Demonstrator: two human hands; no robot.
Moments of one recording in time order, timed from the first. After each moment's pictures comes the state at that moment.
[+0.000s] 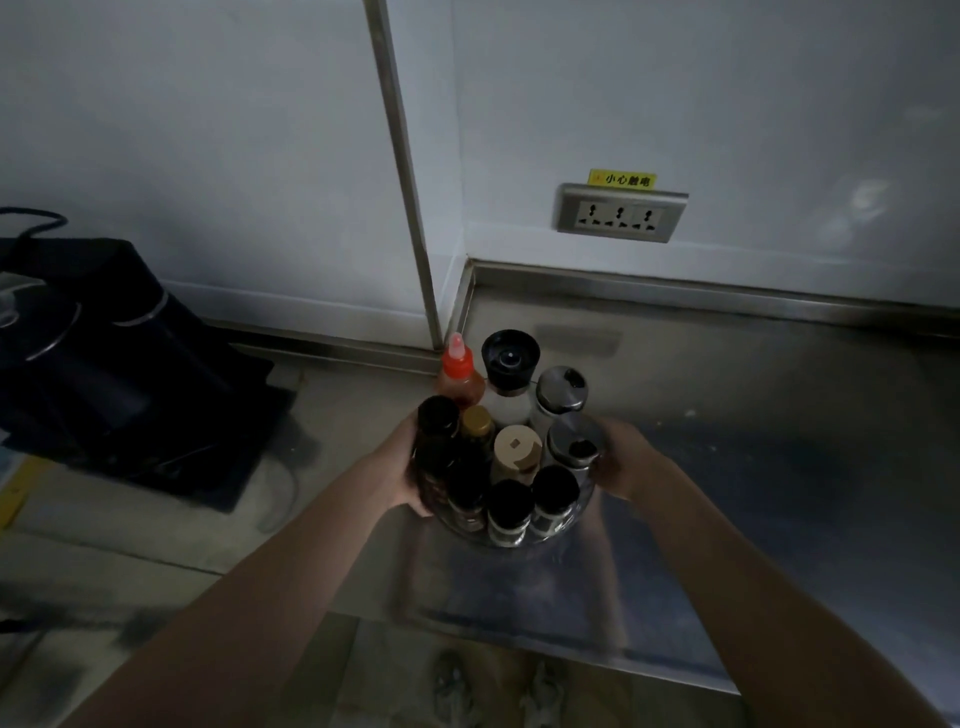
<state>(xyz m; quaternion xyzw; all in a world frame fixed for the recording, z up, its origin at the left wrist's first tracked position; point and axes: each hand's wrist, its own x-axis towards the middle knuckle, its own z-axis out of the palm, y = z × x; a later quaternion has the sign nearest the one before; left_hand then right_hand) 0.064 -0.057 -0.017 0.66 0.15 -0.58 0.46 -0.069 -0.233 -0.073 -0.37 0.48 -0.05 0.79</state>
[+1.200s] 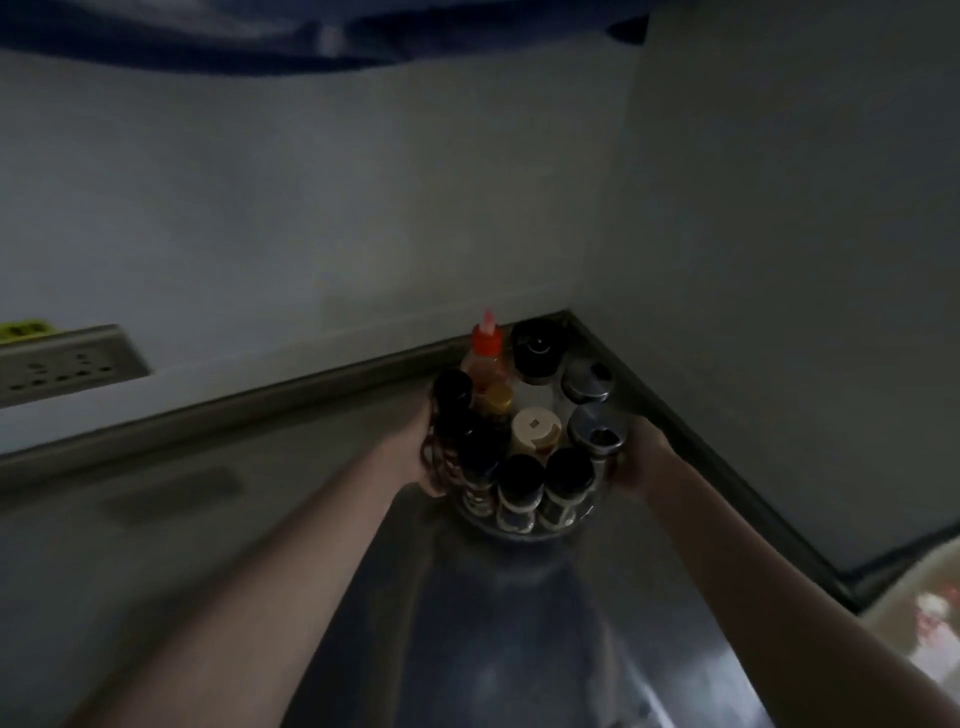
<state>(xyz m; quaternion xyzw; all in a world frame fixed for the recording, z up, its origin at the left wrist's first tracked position) -0.243 -0.487 -0.016 0.63 -0.09 -0.70 0.33 -0.464 -0.538 -0.030 -0.29 0.63 -0.36 0.63</state>
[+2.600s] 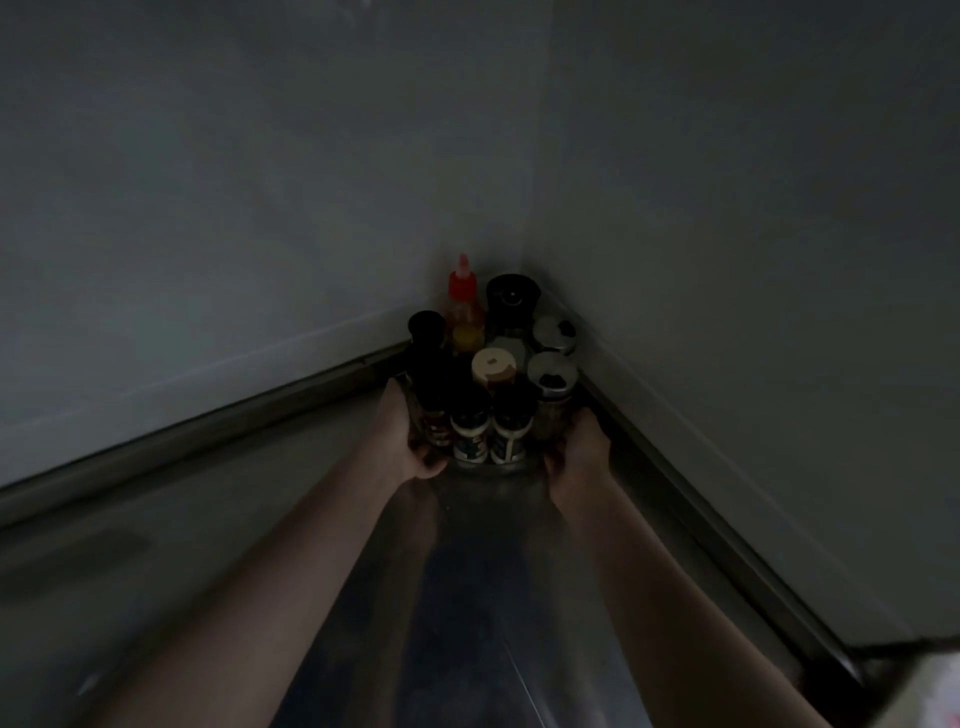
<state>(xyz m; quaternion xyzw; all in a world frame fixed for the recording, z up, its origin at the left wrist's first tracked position) -0.299 -0.607 -0.050 0.63 -0.02 -0.62 0.47 -0.453 -0.613 -0.054 -0.07 0.54 -0.51 0.67</state>
